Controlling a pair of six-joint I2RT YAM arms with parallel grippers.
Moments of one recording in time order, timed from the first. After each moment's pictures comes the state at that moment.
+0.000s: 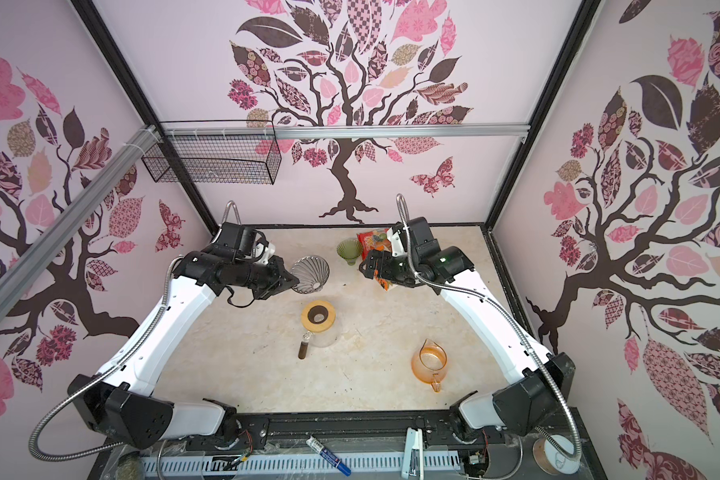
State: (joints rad) left arm -0.33 1.37 1.46 -1.05 0.44 -0.75; right arm 0.48 1.41 1.49 -0.86 -0.28 0.60
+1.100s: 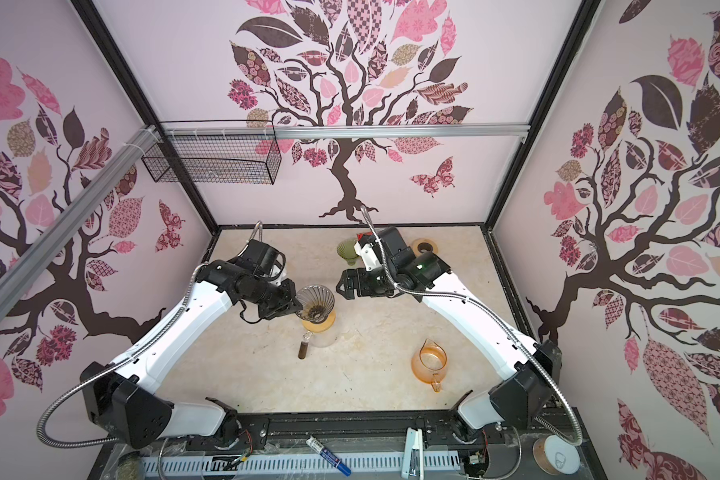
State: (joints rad) left arm -0.42 1.39 1.33 -1.11 0.34 -0.72; right arm 0.66 1.46 1.50 -0.87 -0.32 0.48
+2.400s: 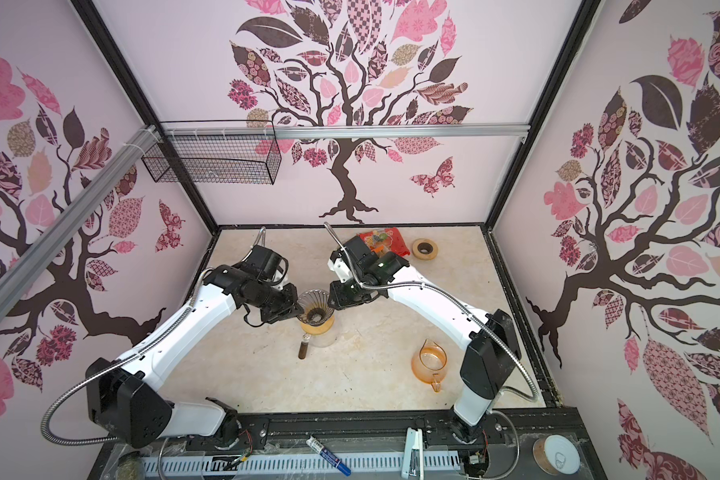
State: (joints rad) left arm -0.42 1.39 1.26 -1.06 0.33 -0.72; right arm 0.76 1.69 1.57 -0.87 -0.34 0.41
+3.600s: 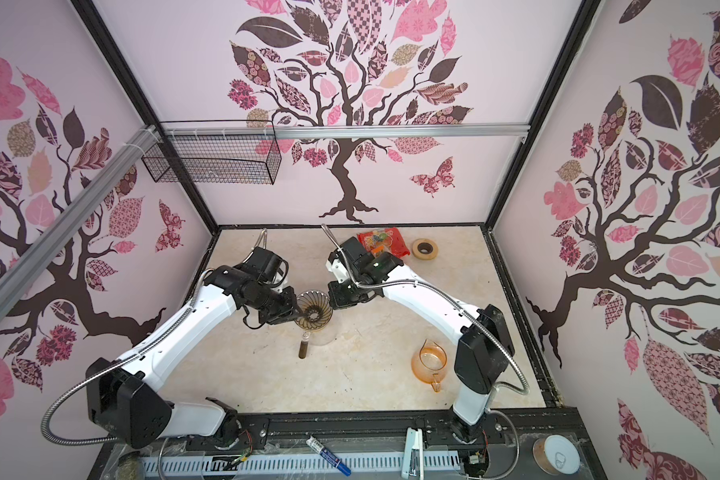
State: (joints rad) left arm -0.43 1.39 1.25 -1.09 0.30 -0.68; right arm 0.76 1.73 1.57 -0.85 -0.35 0.41
